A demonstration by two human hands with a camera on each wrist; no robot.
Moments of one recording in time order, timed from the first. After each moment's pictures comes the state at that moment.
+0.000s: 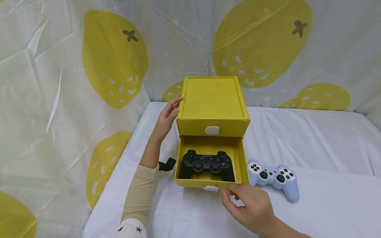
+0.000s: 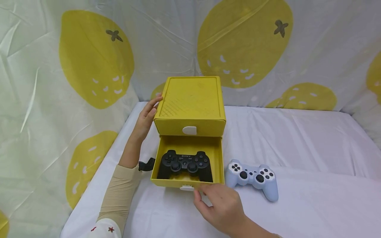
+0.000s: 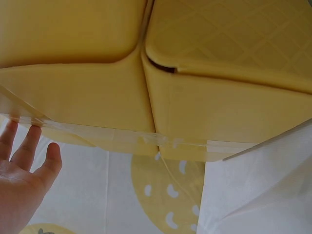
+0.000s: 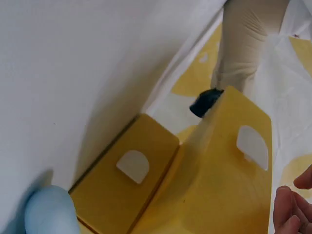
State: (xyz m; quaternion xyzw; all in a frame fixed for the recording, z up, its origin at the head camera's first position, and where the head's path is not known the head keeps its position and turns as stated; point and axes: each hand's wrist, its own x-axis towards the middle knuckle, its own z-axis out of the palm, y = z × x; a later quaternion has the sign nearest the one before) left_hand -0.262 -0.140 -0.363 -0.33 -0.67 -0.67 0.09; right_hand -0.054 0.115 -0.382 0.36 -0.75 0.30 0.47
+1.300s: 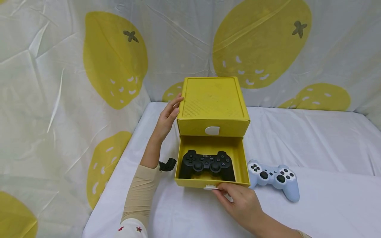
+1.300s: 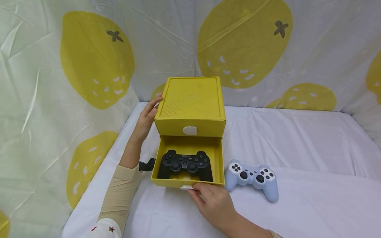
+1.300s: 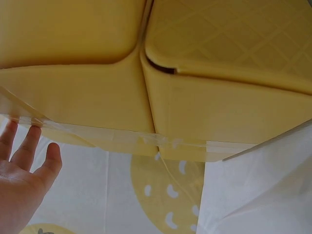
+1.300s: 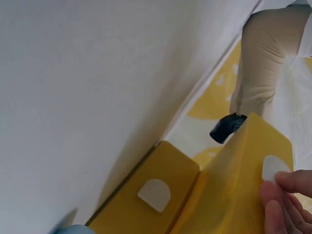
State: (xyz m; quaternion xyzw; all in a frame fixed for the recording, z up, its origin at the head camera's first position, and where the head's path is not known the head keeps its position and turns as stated) left_hand -0.262 -0.141 -0.364 -0.32 -0.67 -0.67 0.09; right_hand -0.061 0.109 -0.412 0.35 -0.80 0.31 0.37
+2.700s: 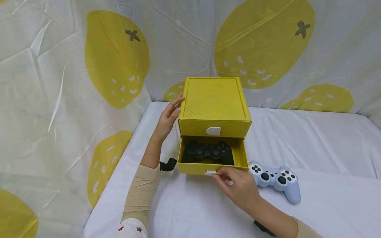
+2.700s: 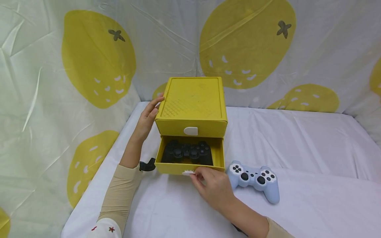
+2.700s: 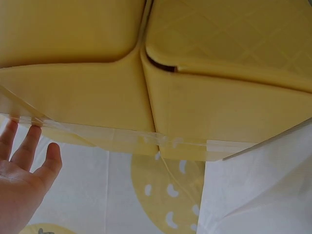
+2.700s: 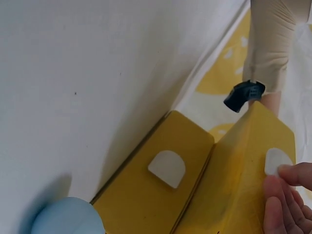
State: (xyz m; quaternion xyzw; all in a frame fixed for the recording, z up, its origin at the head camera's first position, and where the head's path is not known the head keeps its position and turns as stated) left_hand -0.259 -0.139 -0.362 -0.32 -0.66 -0.67 0.08; right_hand -0.093 0.111 -0.405 0.34 -0.81 0.32 0.36
